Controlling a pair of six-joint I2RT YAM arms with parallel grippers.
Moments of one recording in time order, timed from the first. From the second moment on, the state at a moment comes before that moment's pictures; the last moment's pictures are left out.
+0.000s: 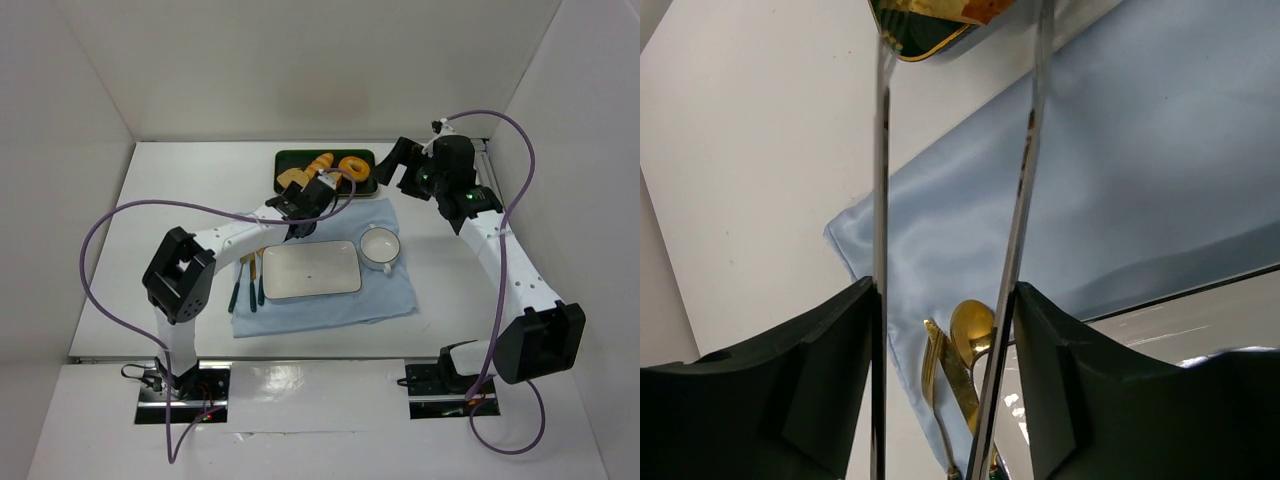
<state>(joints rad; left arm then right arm) -0.71 1.89 1.47 -0.50 -0.66 0.05 0.20 1.33 1.25 -0.35 -0.22 0.56</state>
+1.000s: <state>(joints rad) -0.72 1.59 1.47 -0.67 -0.67 -0.07 0.20 1.32 1.22 -0.33 -0.25 0.61</state>
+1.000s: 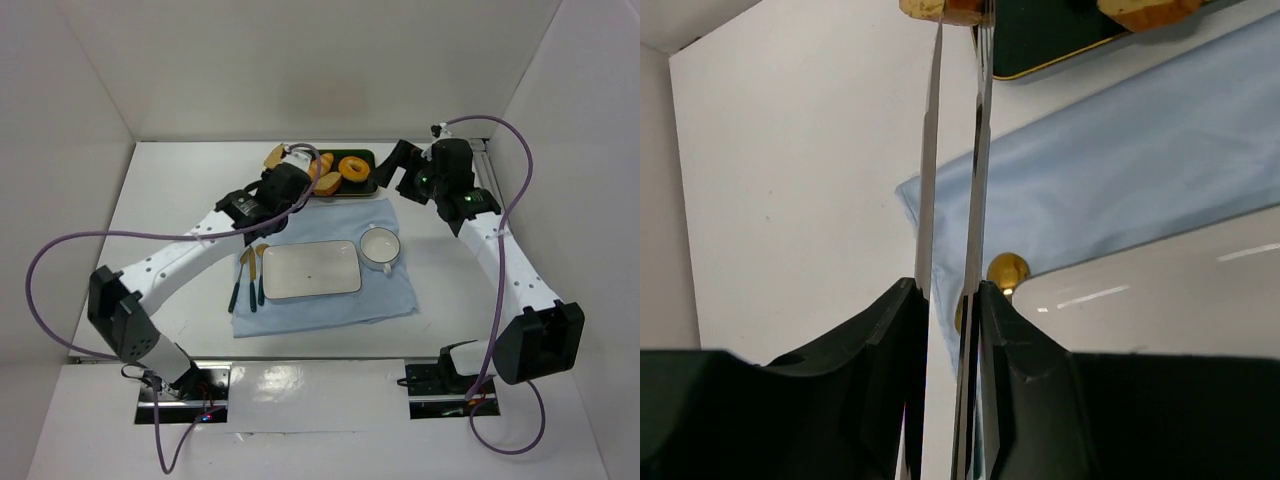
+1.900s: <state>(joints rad) -1.05 1.13 1.35 -1.14 -0.39 -0.62 0.19 1.43 1.42 -0.39 -0.23 0.57</state>
